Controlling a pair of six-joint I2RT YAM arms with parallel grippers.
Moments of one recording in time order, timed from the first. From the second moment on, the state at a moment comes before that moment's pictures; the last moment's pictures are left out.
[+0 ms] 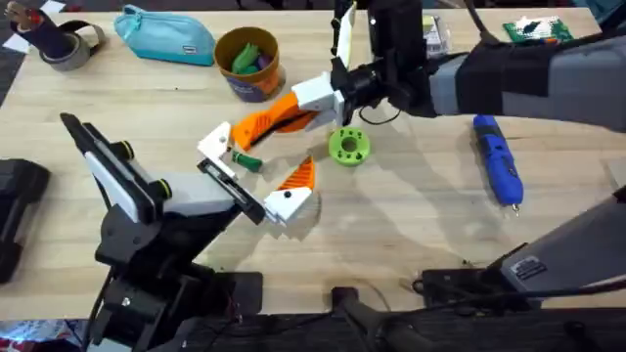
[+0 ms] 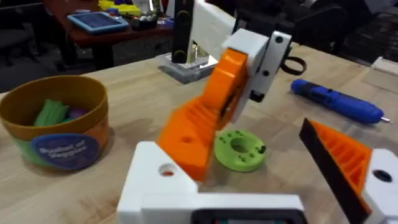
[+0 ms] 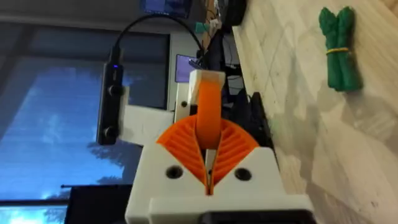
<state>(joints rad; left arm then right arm) -0.29 0.00 0.01 -0.05 0.45 -0.07 0.47 1.82 1.01 0.28 -1.39 0.91</state>
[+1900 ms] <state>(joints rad) -0.29 0.00 0.01 -0.05 0.66 -0.07 0.40 1.85 1.04 -0.37 -1.52 0.39</state>
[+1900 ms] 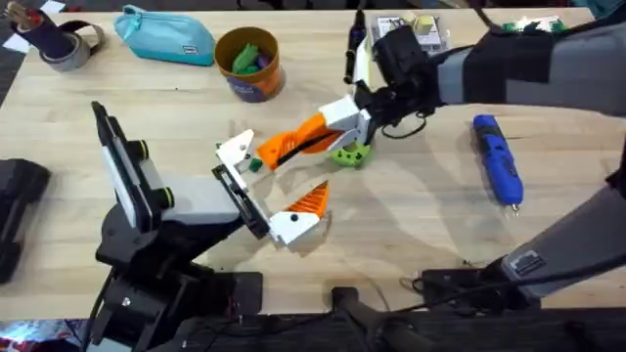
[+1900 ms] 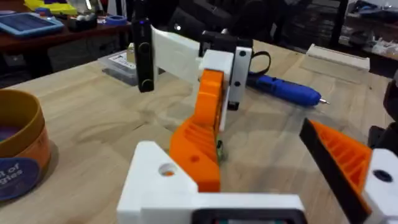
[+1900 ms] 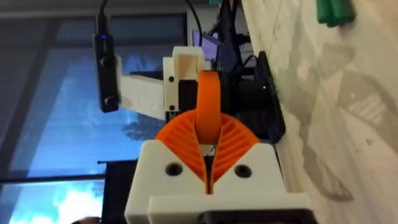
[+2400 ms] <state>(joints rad) -0.29 0.00 0.01 -0.05 0.66 -0.07 0.42 1.81 1.05 -0.37 -1.52 0.38</state>
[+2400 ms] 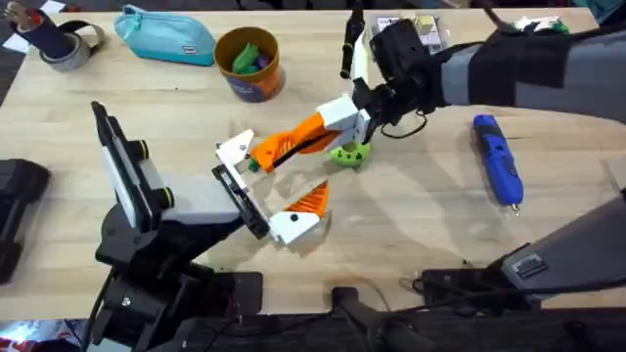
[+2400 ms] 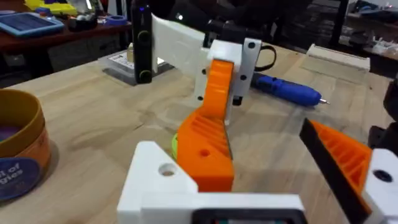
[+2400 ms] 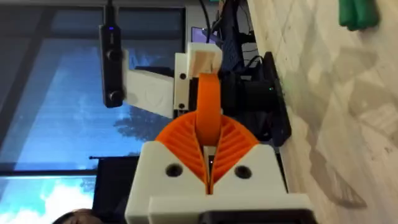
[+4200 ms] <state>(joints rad) -0.28 0.00 0.01 -0.05 0.58 -0.08 0.59 1.87 1.08 0.26 -1.34 0.97</state>
